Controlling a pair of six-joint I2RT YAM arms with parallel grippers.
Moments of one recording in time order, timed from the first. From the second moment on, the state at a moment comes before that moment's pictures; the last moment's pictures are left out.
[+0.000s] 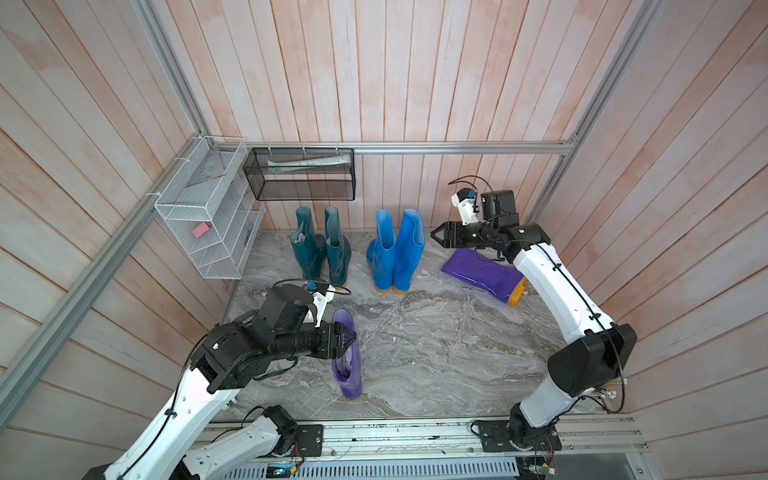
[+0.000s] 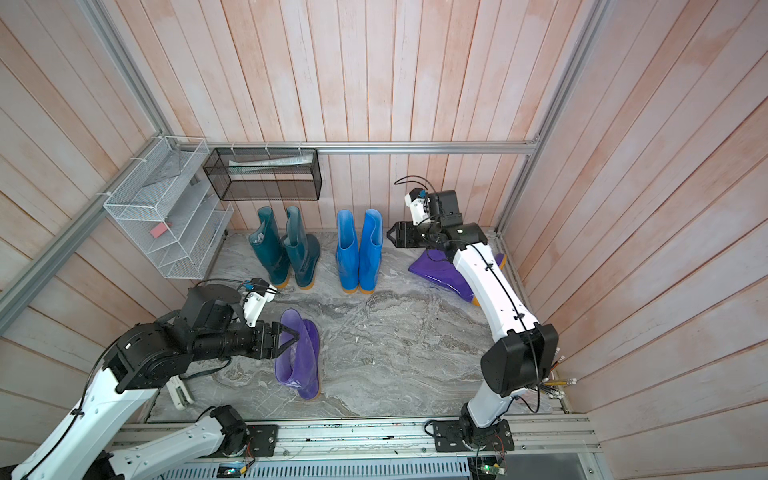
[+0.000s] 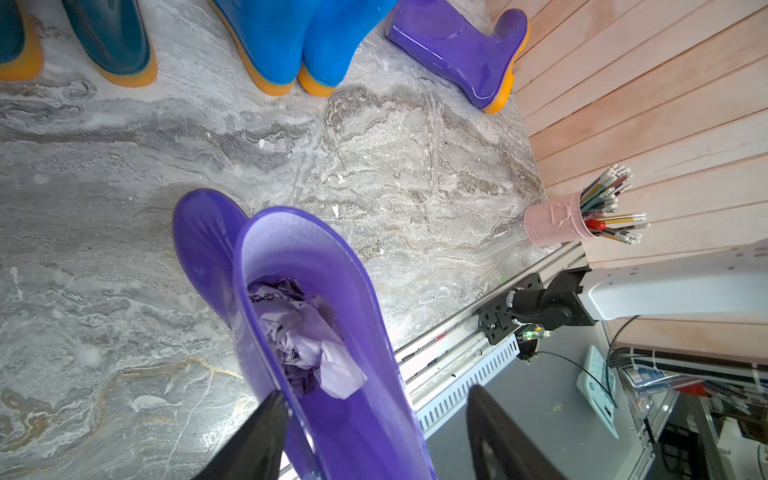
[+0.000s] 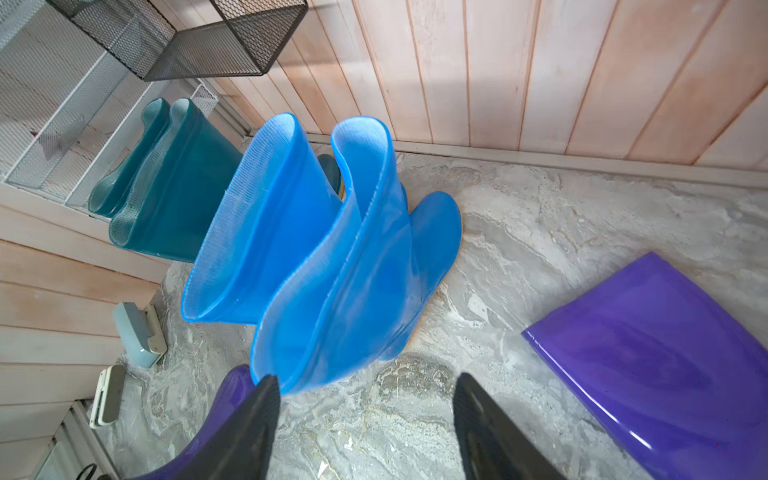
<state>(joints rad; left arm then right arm) -0.71 0.92 1.31 -1.21 0.18 -0.53 0.31 1.61 1.67 -0.70 -0.37 0.22</state>
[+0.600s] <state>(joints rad) -0.89 1.05 1.28 -1.24 0.03 -0.60 0.29 1.34 1.24 -0.54 -0.36 0.33</state>
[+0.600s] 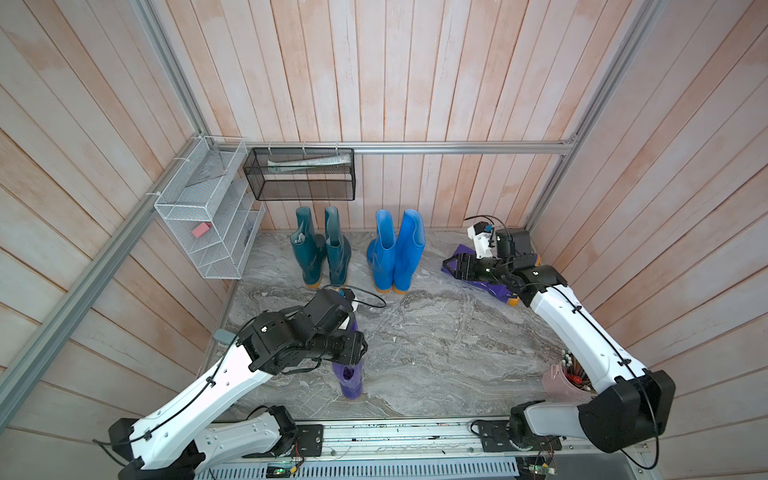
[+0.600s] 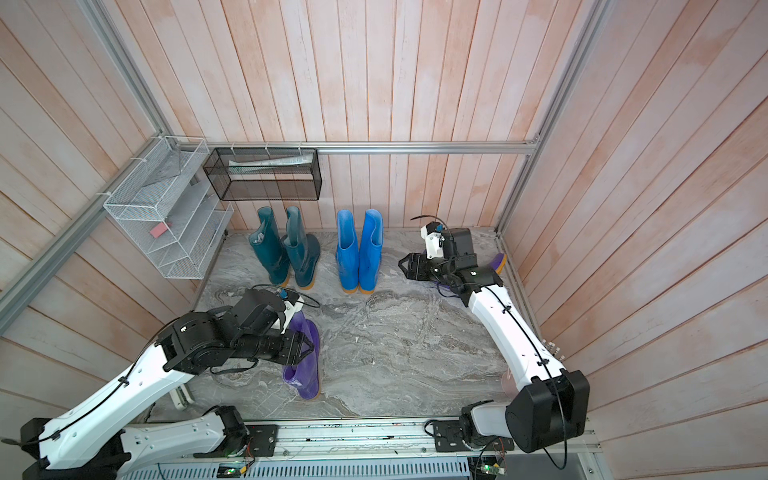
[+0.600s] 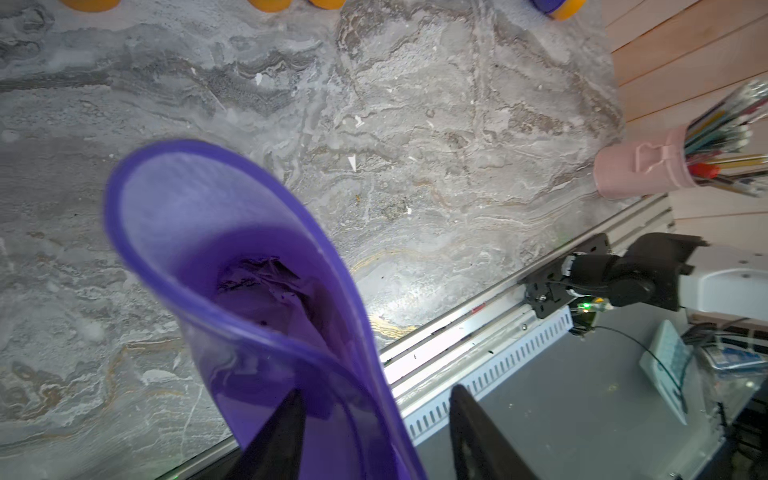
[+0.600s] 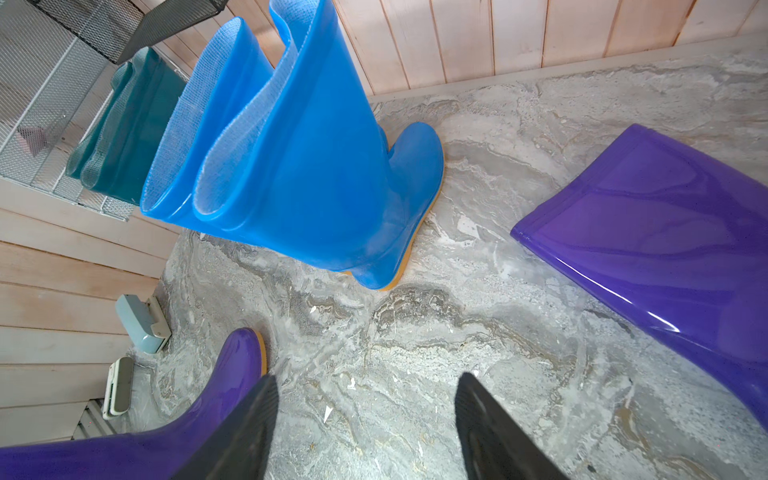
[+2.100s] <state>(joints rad) -0.80 1.36 1.48 -1.08 -0.13 -0.24 0.23 1.30 1.15 -0.50 -0.36 0.34</state>
